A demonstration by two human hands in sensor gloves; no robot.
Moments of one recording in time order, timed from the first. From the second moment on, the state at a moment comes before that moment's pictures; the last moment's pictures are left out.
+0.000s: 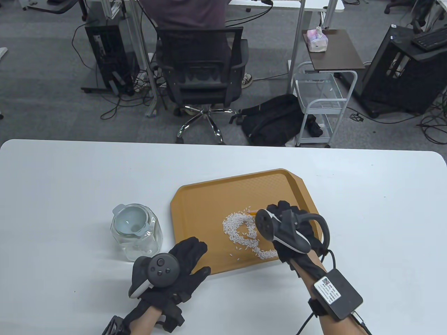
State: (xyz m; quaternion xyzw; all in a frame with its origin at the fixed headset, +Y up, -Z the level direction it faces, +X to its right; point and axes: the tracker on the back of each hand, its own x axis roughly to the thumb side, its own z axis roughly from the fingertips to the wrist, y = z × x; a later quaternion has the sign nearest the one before) left_hand -0.176 -0.728 -0.282 -0.05 -0.22 0.28 0.93; right_hand 0.097 -0.642 -0.360 -0.06 0.10 -0.99 0.09
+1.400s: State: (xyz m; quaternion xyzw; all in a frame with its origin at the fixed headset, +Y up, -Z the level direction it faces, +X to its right) left_hand -0.182 -0.725 -0.279 -0.05 -0.22 0.29 0.93; right_hand 0.091 -0.645 -0.317 -0.10 0.07 -0.99 0.11
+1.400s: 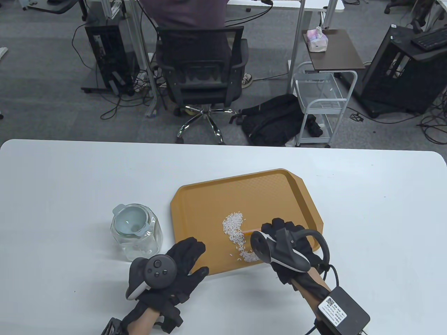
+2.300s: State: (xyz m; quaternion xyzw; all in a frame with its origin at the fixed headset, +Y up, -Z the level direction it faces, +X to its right) left_hand -0.181 -0.727 -0.281 -0.06 -0.22 0.28 0.93; right_hand 0.055 -0.670 -0.328 -0.16 -0.03 -0.97 0.19
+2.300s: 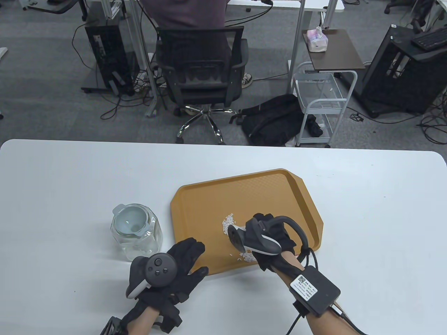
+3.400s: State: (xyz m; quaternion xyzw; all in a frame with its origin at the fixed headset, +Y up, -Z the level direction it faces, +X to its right) left_hand -0.181 -0.731 -0.286 -0.08 -0.21 0.27 0.94; right_hand 0.028 -0.690 -0.393 -0.11 0.11 -0.97 0.17
